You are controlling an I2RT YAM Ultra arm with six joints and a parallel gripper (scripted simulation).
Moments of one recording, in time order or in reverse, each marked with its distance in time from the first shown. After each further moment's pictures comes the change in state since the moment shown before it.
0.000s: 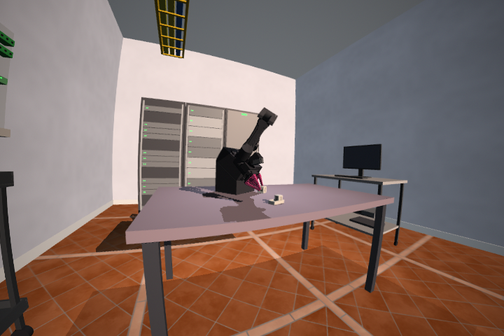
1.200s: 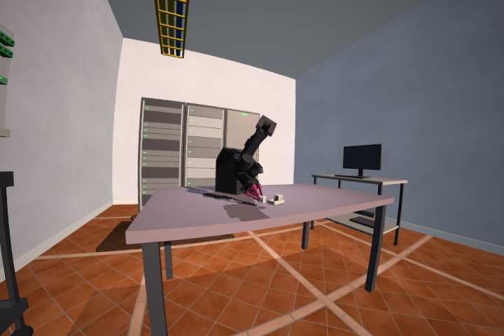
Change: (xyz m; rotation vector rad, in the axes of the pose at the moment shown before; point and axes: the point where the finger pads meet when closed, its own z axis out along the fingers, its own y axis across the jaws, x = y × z) arm 0.034 -0.001 0.035 -0.001 -0.002 -0.001
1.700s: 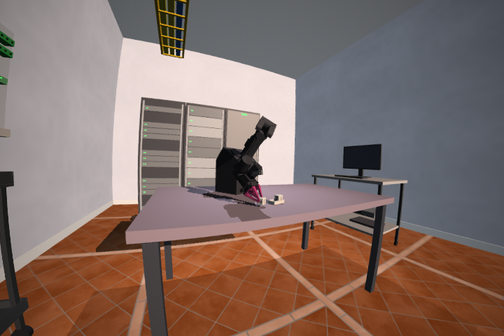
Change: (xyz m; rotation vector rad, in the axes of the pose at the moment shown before) arm 0.006 0.000 0.004 0.003 0.004 0.007
